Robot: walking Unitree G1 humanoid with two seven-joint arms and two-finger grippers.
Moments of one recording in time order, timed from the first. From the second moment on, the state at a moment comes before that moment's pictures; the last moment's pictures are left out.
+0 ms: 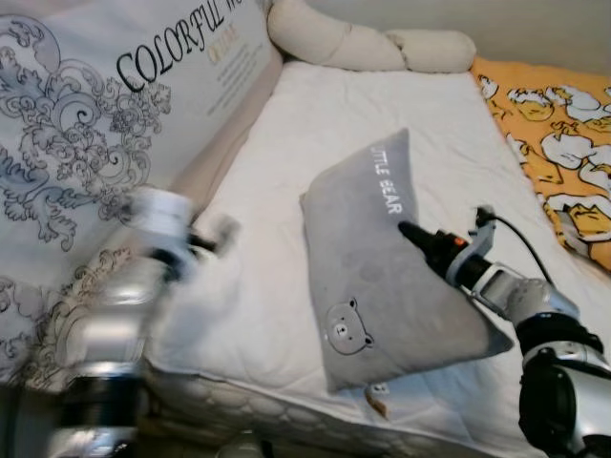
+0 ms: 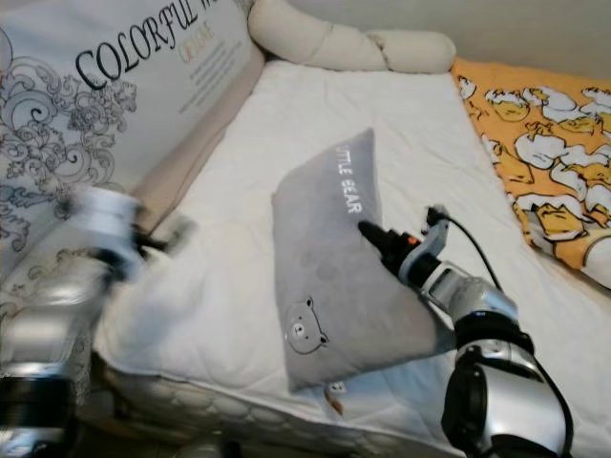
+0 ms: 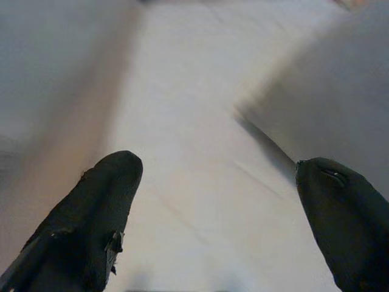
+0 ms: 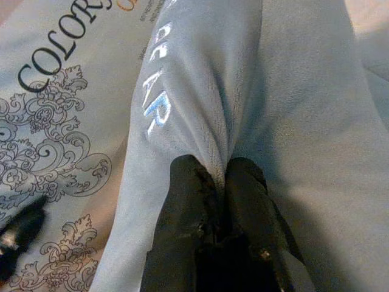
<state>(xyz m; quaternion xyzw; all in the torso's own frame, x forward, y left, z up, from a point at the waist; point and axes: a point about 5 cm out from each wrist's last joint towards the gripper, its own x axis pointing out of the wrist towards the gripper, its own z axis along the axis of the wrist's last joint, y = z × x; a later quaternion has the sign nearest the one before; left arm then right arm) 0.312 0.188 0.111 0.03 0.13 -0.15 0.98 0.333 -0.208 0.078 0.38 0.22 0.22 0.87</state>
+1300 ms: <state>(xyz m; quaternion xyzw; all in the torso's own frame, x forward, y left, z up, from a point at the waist) 0.308 0.284 0.075 0.03 0.20 -0.04 0.98 0.377 -0.073 0.203 0.47 0.17 0.37 0.79</state>
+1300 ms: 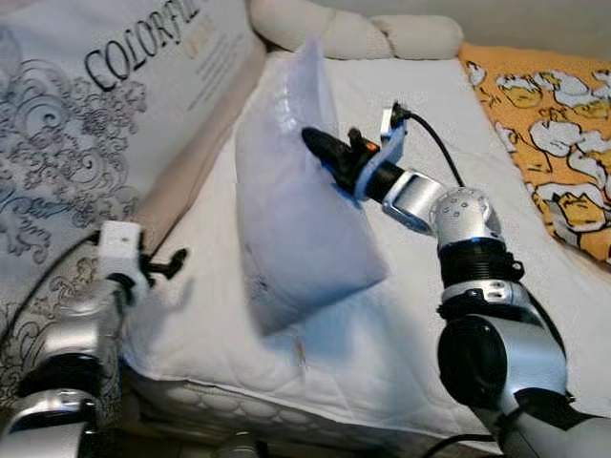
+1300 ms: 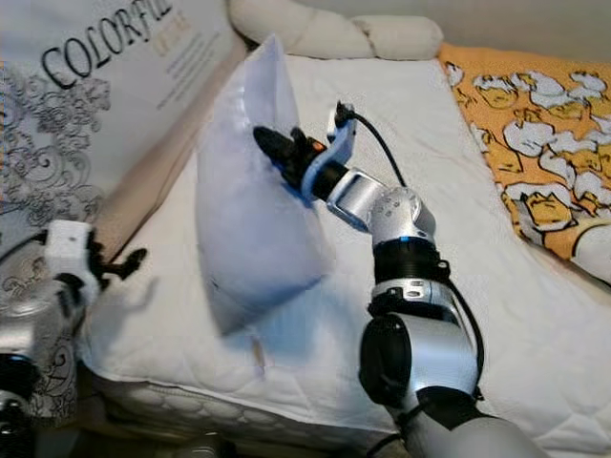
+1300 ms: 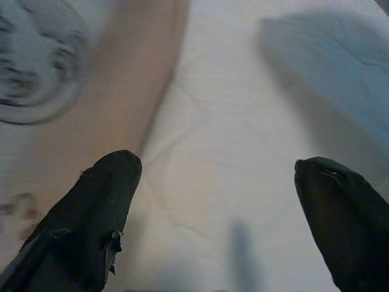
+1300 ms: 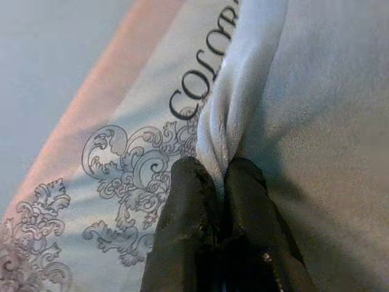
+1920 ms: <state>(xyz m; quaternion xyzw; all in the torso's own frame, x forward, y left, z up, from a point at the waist) 0.351 0.190 0.090 -0.07 0.16 -0.18 0.97 0.312 -0.204 0.032 0.41 0.35 0.04 0.84</state>
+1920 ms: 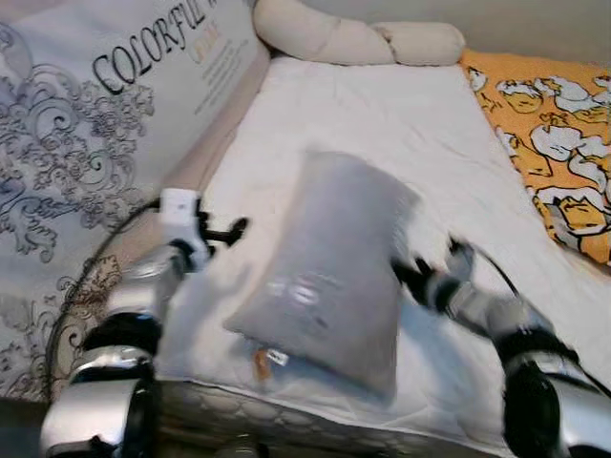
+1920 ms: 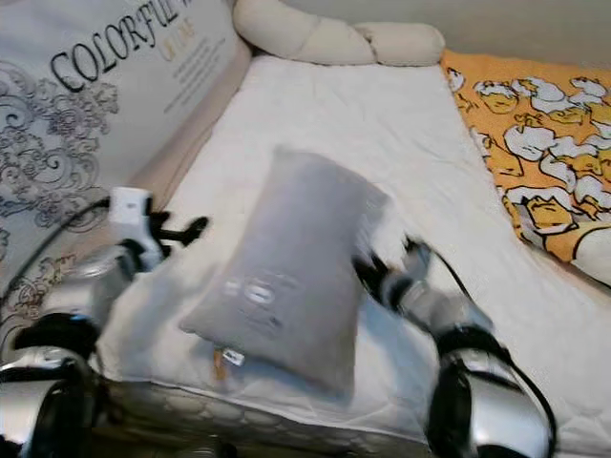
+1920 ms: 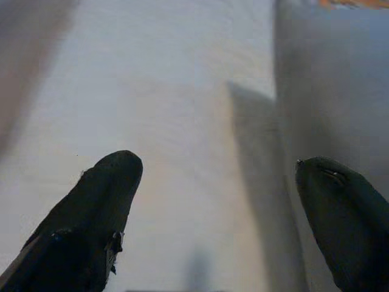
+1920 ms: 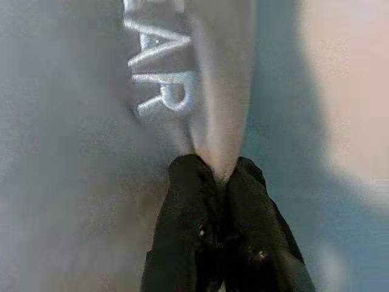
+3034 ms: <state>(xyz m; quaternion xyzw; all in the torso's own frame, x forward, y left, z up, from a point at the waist) 0.343 0.102 0.070 -0.34 0.24 -0.30 0.86 0.328 -0.198 0.051 0.40 0.29 0.12 0.86</state>
